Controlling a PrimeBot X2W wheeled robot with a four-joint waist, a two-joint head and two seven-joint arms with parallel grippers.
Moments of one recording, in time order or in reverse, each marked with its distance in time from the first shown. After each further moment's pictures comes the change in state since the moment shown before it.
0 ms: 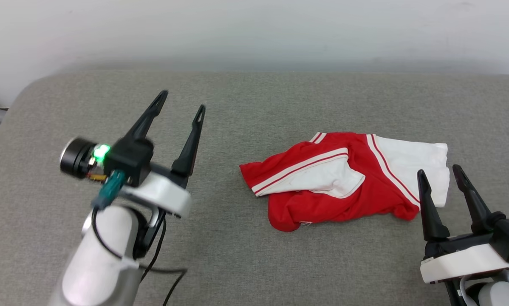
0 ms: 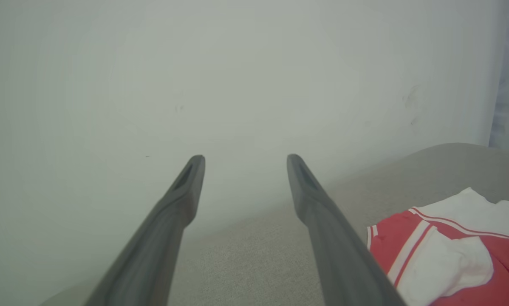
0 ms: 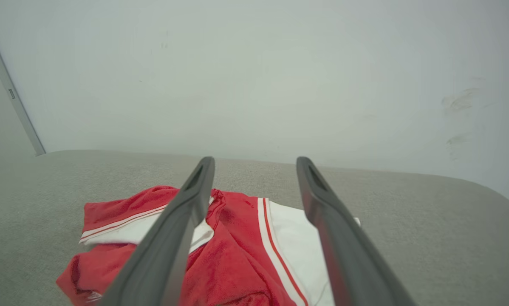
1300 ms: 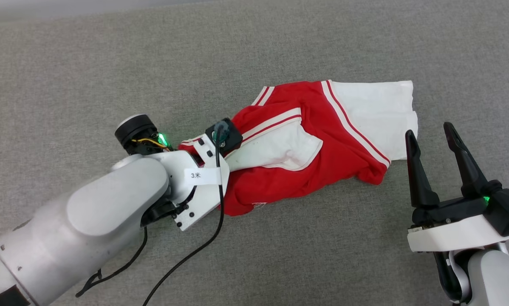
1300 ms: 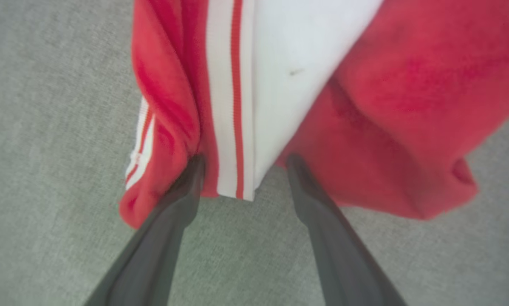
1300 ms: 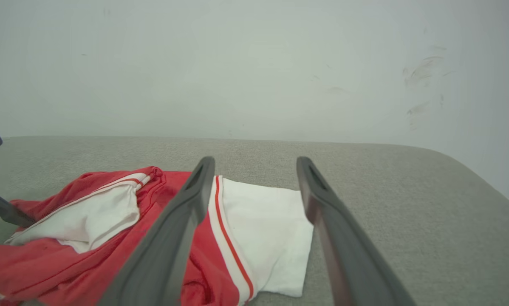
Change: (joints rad) left arm -0.649 0.356 -1.047 0.155 -0.683 -0.007 0.928; right arm -0.109 0.040 0.036 -0.064 -0.031 0.000 0.000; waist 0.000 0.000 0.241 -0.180
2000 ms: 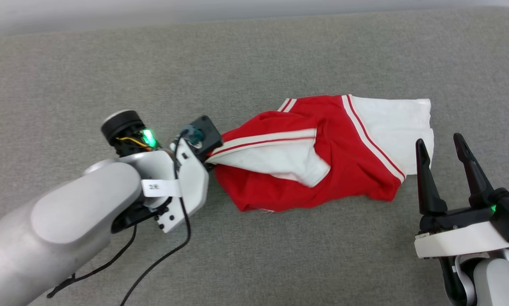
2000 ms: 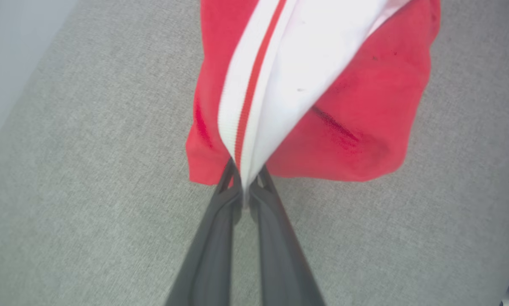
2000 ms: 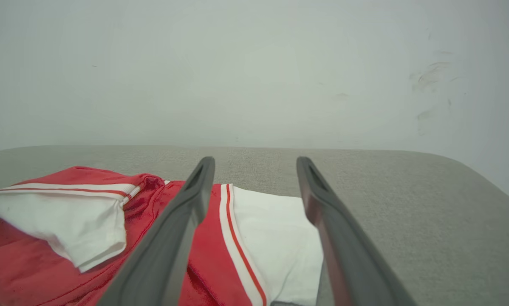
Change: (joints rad) left arm 0.014 0.105 0.007 -0.121 -0.011 0.000 -0.277; right arm 0.029 0.011 -0.045 0.016 -0.003 0.000 0.000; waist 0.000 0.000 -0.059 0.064
